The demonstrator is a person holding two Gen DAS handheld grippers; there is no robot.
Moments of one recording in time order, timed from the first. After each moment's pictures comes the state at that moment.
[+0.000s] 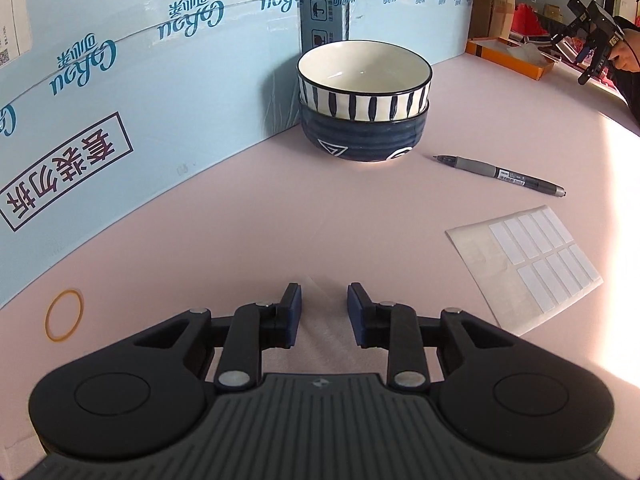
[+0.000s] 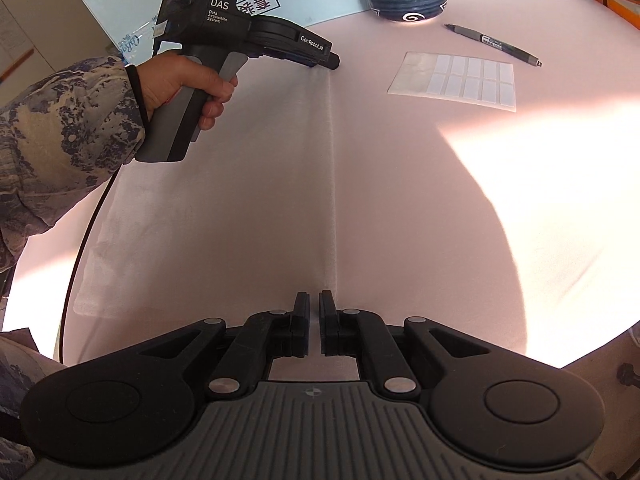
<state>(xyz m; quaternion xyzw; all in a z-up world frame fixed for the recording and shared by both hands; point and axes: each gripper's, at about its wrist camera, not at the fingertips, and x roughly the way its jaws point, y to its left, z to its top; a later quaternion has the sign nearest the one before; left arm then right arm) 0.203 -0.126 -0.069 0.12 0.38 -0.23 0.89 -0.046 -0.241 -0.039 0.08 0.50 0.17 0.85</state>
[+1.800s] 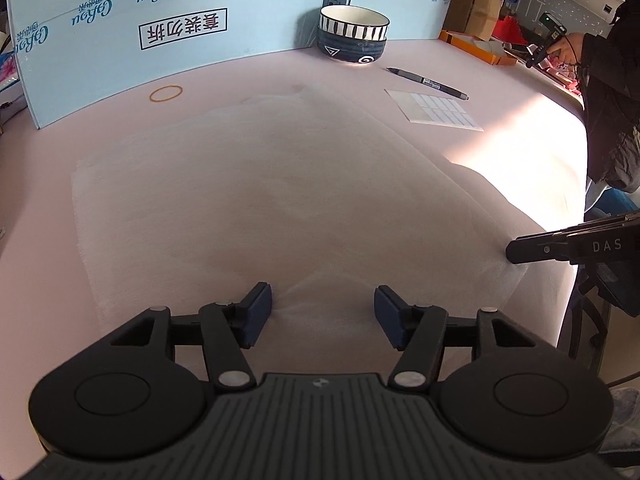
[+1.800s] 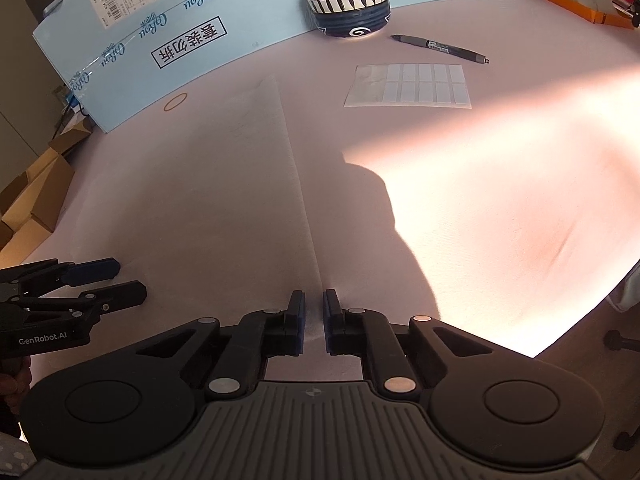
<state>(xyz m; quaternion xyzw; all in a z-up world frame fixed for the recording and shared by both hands) -0.017 0.011 -0.062 0.04 0.42 -0.24 0.87 -0.041 -0.230 -0.049 0.10 0.47 0.09 0.87</state>
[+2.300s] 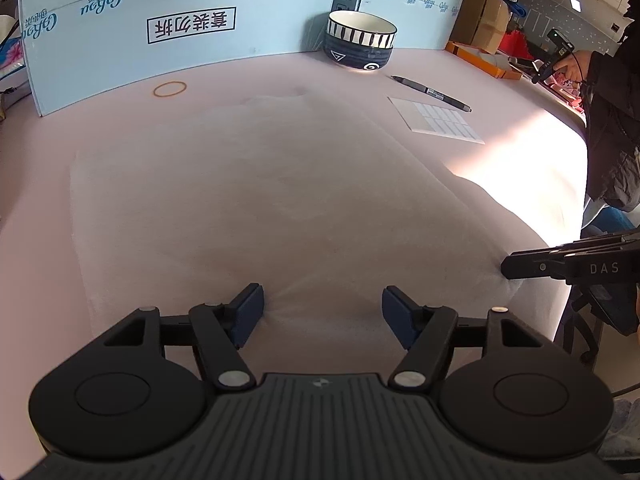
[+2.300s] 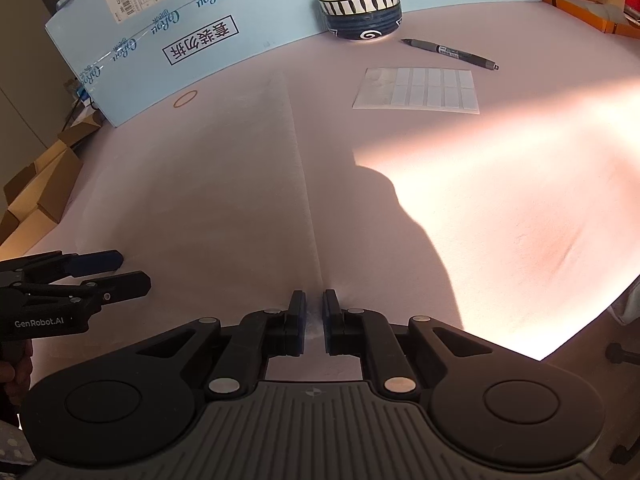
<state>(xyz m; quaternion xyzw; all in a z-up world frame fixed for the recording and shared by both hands) -0.016 0.011 -0.061 0.01 0.42 -0.23 0.88 -0.048 -0.225 -0.049 0.09 0.46 0.09 0.88</state>
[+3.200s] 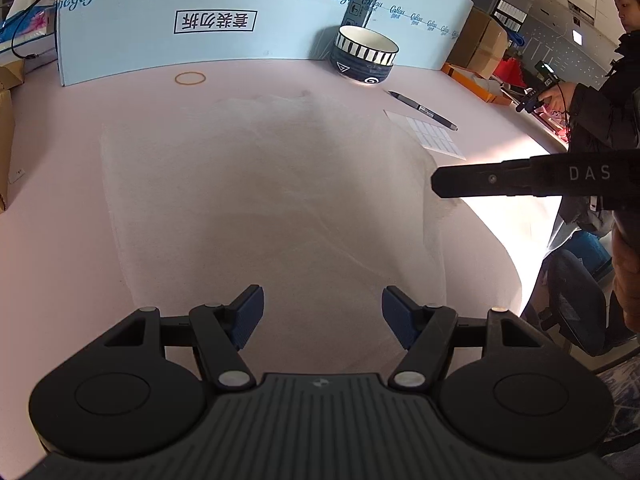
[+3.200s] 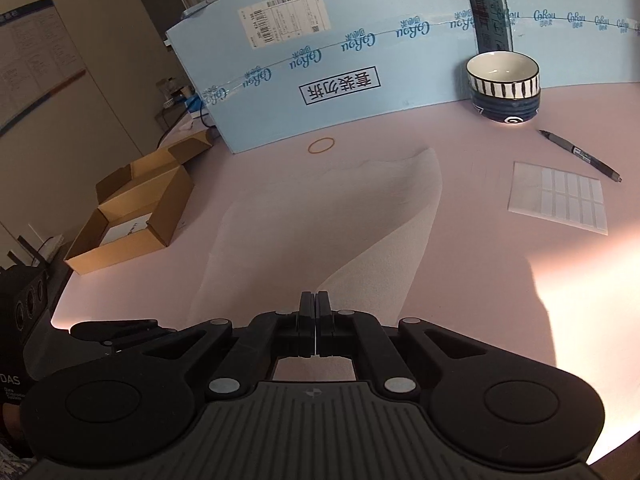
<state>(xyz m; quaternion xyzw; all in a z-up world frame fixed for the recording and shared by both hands) -0.049 0.051 -0.044 -0.06 0.43 -0.25 0.87 -0.023 -0.134 0.009 0.06 0.41 0.27 0.87</state>
